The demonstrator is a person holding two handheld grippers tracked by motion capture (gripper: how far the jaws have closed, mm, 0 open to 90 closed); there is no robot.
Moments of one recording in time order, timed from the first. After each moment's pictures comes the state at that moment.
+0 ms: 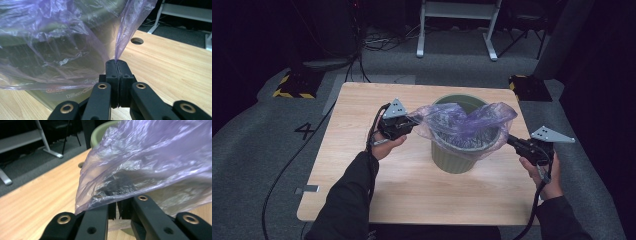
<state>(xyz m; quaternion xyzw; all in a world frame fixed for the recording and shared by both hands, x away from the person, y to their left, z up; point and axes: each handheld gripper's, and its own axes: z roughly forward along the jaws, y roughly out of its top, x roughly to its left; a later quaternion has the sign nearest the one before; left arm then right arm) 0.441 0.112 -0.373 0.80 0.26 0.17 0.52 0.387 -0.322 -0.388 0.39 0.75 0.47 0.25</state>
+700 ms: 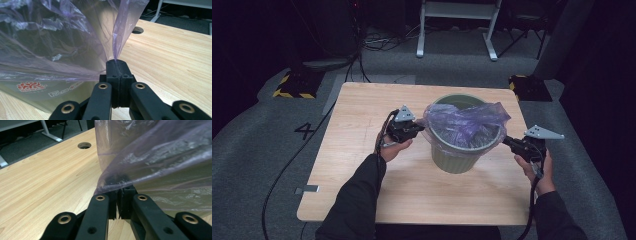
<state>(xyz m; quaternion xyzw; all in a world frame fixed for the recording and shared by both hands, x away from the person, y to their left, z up) 0.461 0.099 -0.413 0.81 0.28 0.16 0.49 0.409 -0.323 -0.412 0.41 0.75 0.46 0.23</state>
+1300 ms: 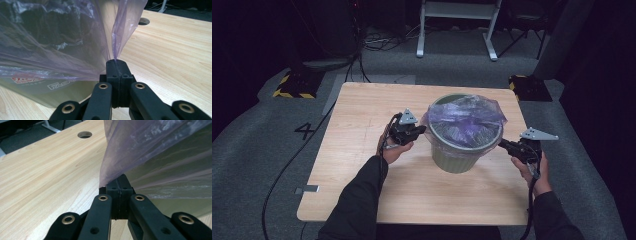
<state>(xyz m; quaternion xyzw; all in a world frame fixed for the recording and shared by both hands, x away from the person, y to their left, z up) 0.466 0.091 -0.432 0.82 0.30 0.15 0.46 0.414 -0.320 -0.429 0.42 0.76 0.45 0.20</state>
